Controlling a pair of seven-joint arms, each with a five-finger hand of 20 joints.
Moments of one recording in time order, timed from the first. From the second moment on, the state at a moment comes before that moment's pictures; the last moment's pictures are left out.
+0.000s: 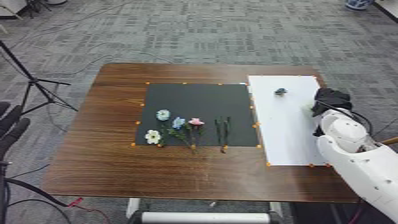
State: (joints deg) left arm 147.4 -51.6 -125.3 -128.5 -3.2 16.4 22.0; right arm -71.6 -44.8 59.5 -80.7 -132.7 0.4 34.2
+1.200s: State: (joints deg) left arm 145.4 -50.7 -124.7 -127.8 -0.9 16.1 19.8; right arm -60.1 -54.2 40.2 -85.5 -133.6 11.5 11.6
